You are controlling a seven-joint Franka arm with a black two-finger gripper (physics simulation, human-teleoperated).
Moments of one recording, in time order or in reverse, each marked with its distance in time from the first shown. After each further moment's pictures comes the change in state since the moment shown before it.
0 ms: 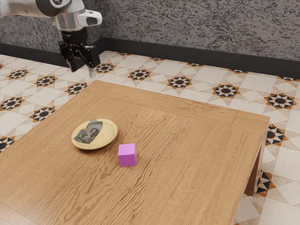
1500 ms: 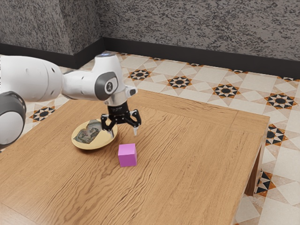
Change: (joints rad) arm -0.016 0.343 -0.027 -0.291 -0.186 0.587 -0.608
